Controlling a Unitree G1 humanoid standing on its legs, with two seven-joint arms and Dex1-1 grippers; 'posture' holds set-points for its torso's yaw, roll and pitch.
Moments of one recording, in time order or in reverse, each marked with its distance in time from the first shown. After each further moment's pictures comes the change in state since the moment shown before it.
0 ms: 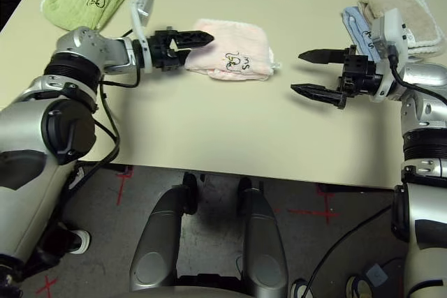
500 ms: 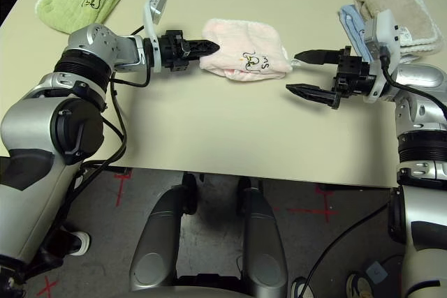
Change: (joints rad) left arm -0.015 -0.007 -0.056 0.000 0.041 -0.045 -0.038; right arm 0.000 0.021 0.011 -0.025 -0.001 0.015 -0.033
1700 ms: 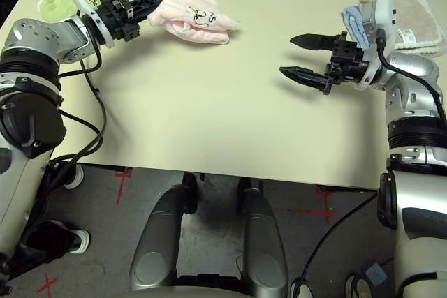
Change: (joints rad) left arm 0.016 0.206 0.255 -0.039 -0.182 -0.120 0.167; right arm -0.104 0.055 0.005 0.156 0.024 -0.057 -0.026
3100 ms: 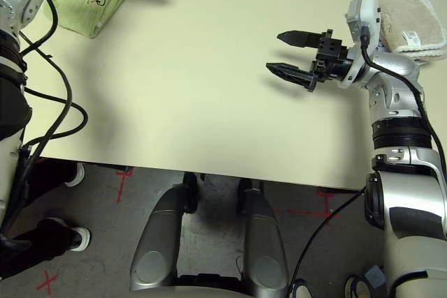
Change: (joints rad) left arm -0.113 0.119 0.122 0.045 -0.050 -0.522 0.149; right arm 0.005 0.056 0.003 -0.135 0.007 0.085 -0.075
